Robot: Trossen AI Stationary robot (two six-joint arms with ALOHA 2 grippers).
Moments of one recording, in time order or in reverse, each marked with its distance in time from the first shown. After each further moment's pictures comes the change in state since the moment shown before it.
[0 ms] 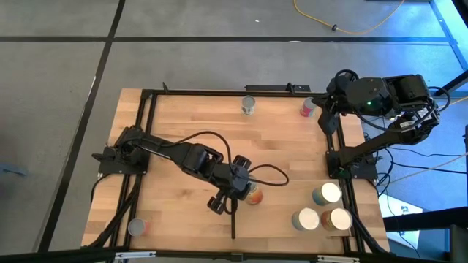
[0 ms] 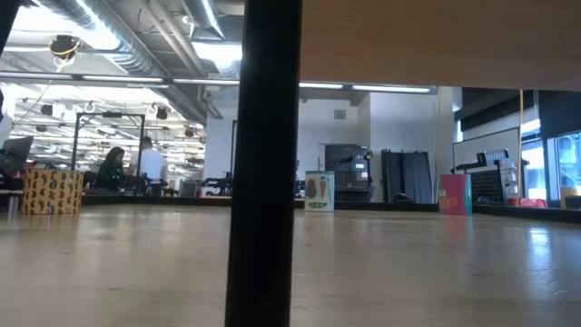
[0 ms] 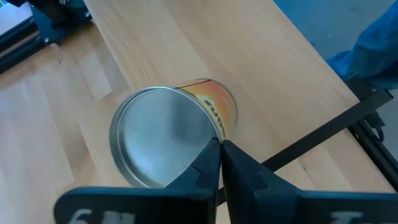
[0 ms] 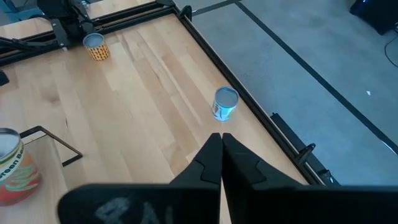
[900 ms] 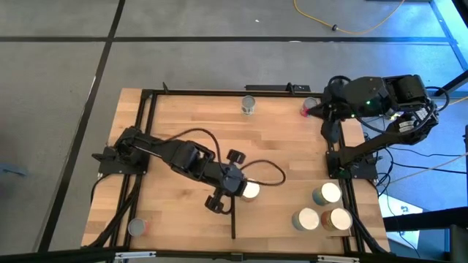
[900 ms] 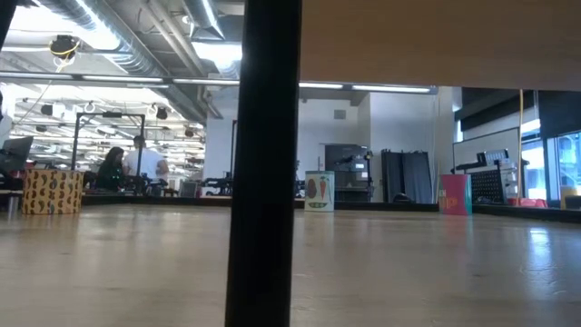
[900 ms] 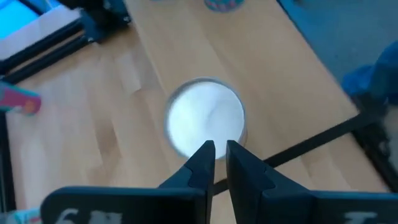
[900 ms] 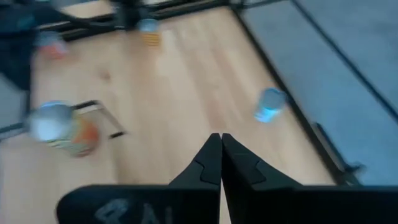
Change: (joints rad) left arm -0.030 0.003 0.167 -0.127 -0.128 -0.098; right arm 0.004 0.015 0.000 0.056 -0.223 -0.116
